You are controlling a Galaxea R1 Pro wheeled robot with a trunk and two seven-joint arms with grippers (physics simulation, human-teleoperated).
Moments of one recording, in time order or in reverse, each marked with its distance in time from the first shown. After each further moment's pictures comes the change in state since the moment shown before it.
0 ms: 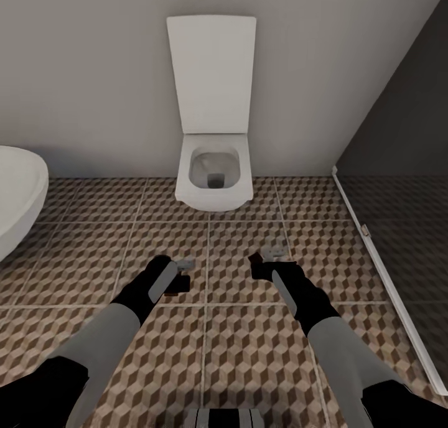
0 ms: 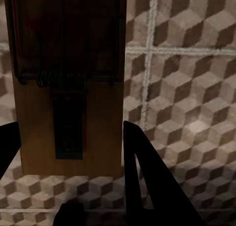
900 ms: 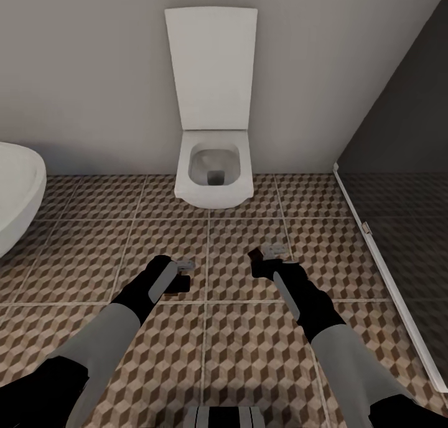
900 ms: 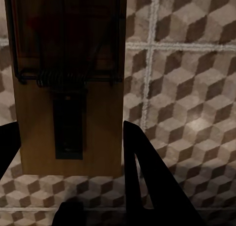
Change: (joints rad) left arm 0.000 0.000 0.000 0.000 -0.001 0.000 0.000; right arm 0.046 -0.014 0.024 -0.116 0.000 -0.002 0.000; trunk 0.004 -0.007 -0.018
